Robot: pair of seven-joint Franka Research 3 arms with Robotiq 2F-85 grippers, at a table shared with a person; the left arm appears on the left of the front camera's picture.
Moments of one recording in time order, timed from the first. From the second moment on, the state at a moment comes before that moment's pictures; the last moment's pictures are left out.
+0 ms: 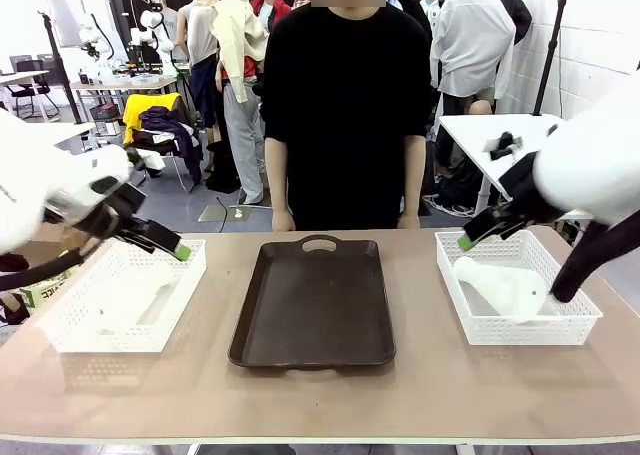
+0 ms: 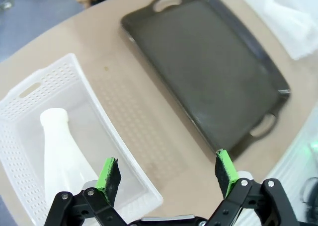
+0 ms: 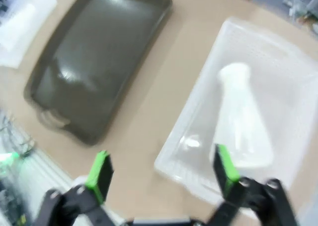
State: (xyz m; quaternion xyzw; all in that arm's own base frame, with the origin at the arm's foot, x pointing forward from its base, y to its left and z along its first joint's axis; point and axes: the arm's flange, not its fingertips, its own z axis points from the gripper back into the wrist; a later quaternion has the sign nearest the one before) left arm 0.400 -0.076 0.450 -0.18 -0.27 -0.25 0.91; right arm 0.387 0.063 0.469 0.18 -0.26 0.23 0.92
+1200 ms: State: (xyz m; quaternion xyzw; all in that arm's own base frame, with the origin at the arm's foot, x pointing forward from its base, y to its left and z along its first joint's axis) left arm 0.452 0.148 0.389 -0.49 -0.18 -0.13 0.85; right arm 0.430 -0.122 0.432 0.39 -0.14 0.02 0.91
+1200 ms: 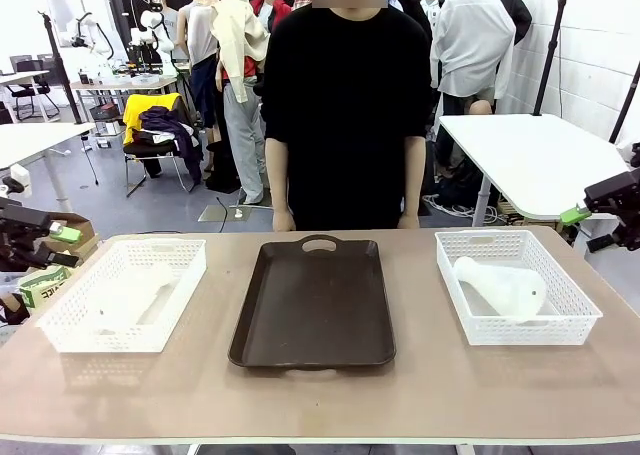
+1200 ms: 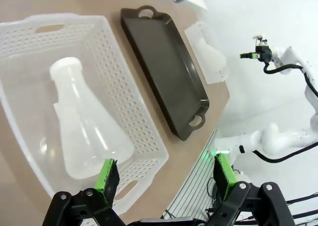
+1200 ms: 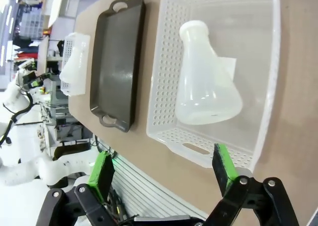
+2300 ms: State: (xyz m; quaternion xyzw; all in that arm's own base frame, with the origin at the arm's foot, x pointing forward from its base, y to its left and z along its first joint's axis) left arm 0.459 0.151 0.392 -0.49 -0.19 -0.13 0.84; right arm 0.434 -0.118 0.434 0.39 -0.13 0.02 0.91
